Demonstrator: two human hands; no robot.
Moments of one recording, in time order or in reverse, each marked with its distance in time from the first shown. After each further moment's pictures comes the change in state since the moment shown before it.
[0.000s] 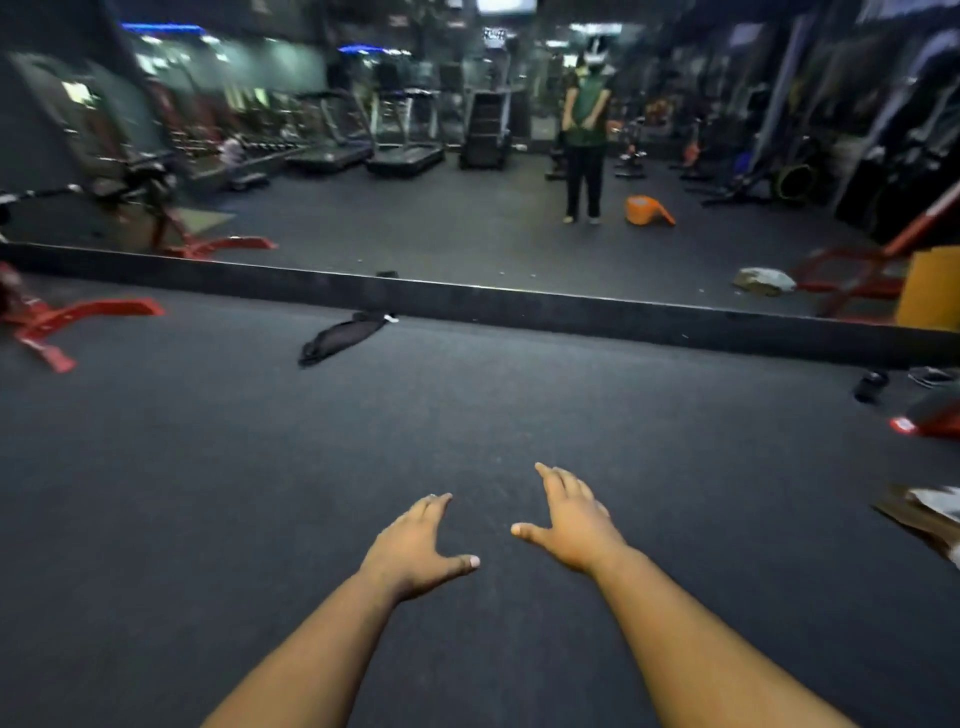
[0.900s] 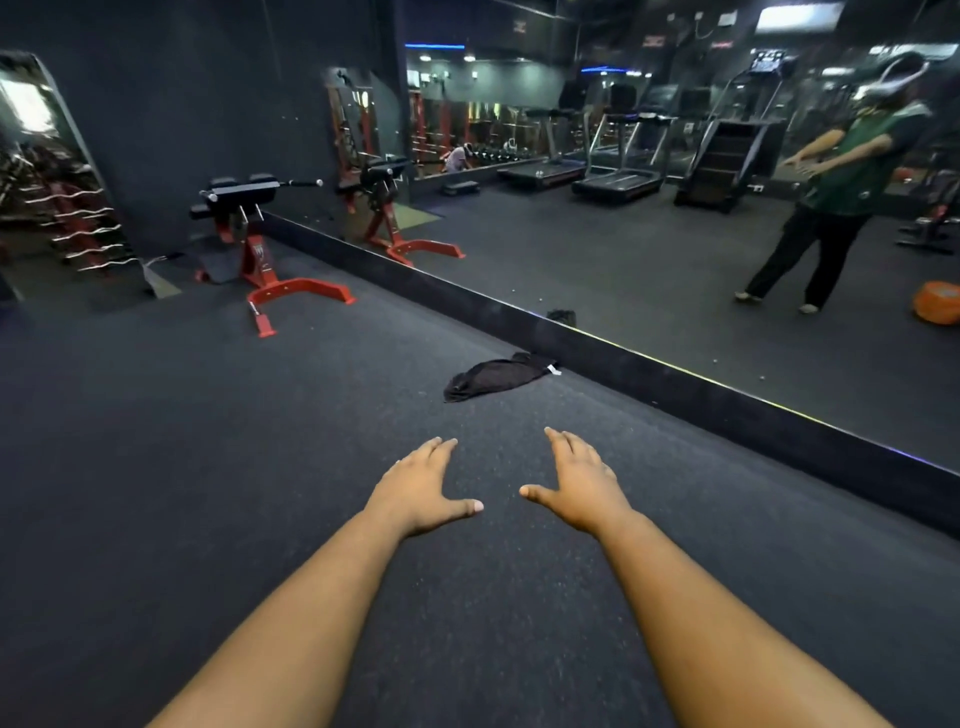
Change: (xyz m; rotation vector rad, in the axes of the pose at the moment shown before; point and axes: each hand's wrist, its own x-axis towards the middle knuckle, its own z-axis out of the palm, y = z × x) left_hand 0.378 -0.254 -0.278 0.016 0.226 -0.364; right_hand 0.577 -0.256 -0.005 -0.102 -0.078 -0.417
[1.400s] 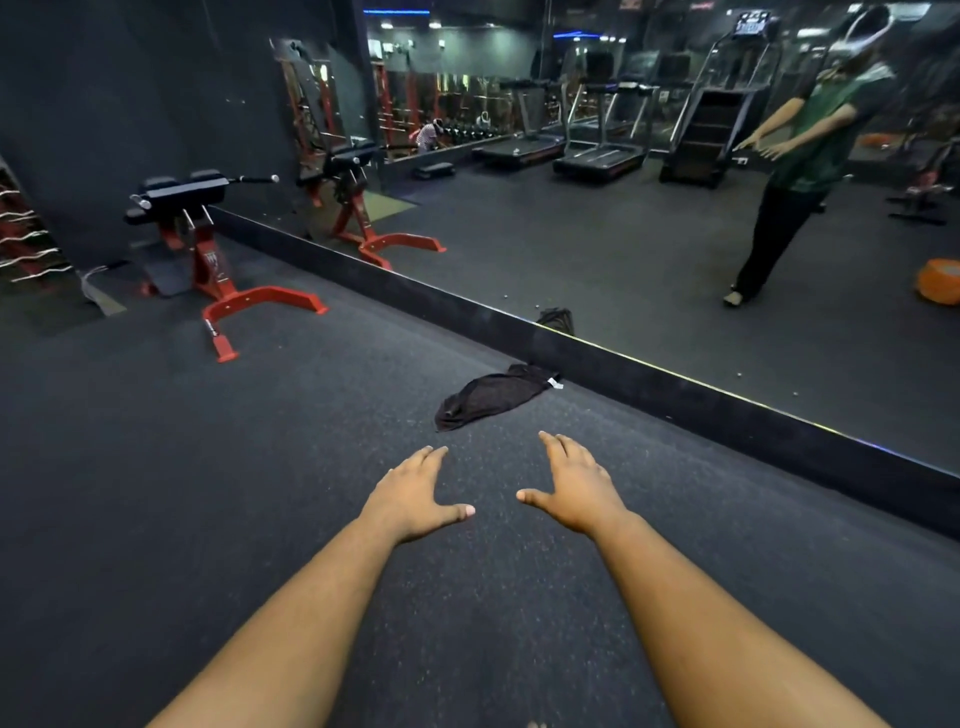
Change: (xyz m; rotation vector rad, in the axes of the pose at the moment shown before) left_hand 0.307 -0.092 -0.069 0.043 -0.085 0.010; right_hand 0.309 -0.016 -0.002 -0.006 -0.046 0.062
